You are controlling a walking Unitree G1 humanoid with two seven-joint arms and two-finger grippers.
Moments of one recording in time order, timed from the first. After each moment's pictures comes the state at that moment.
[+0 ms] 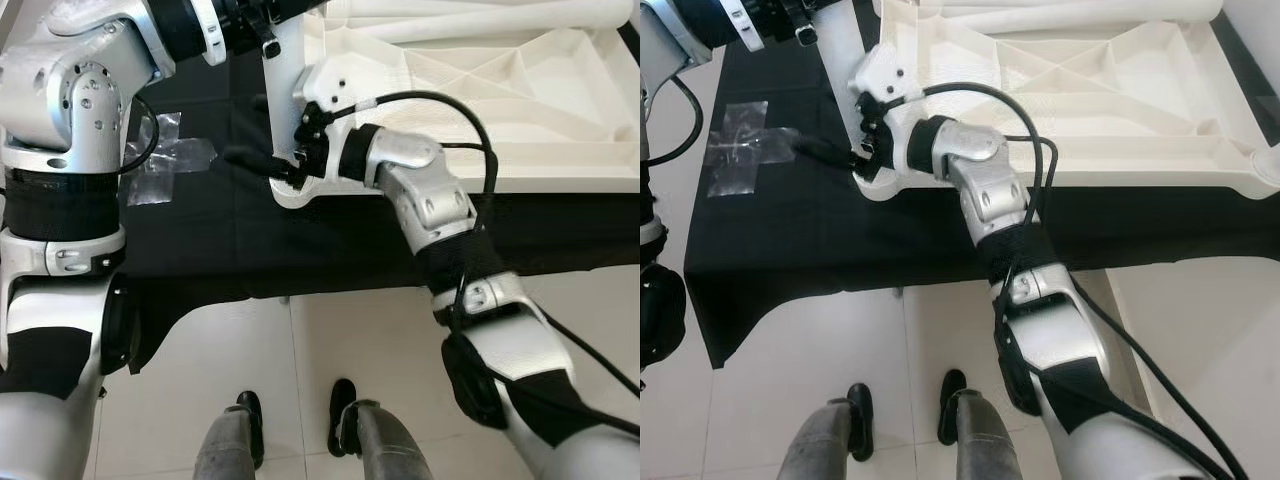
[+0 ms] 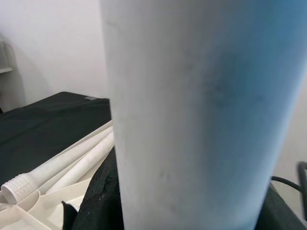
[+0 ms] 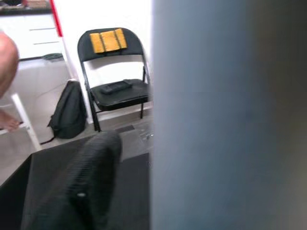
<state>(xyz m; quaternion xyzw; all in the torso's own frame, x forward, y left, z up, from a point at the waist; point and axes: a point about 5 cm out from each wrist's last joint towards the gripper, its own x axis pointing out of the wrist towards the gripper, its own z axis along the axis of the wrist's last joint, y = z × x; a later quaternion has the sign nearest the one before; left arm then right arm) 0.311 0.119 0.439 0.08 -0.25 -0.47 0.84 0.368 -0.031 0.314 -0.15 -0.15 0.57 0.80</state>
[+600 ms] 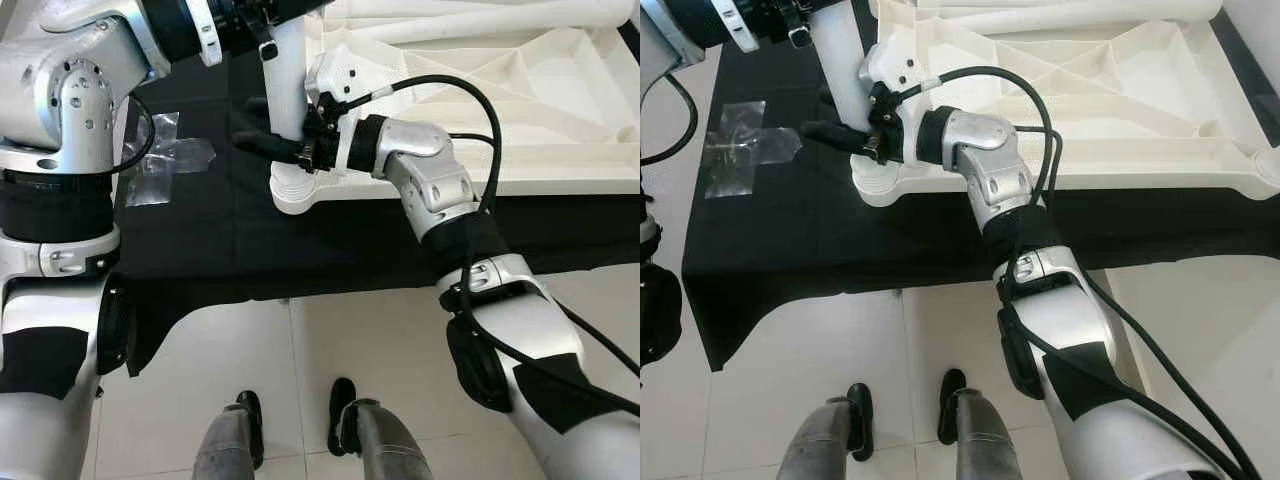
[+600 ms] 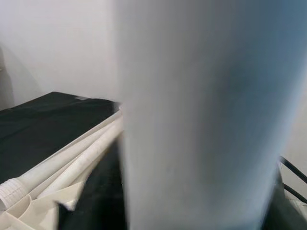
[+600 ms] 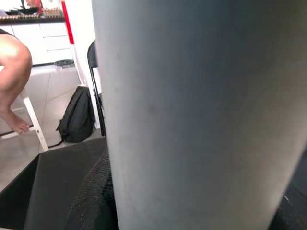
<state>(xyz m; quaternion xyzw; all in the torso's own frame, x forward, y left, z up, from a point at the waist) 0.310 0.117 0.438 0.09 -0.25 -0.48 0.83 0.372 -0.036 0.316 -0.14 -0.16 0.59 0.78</state>
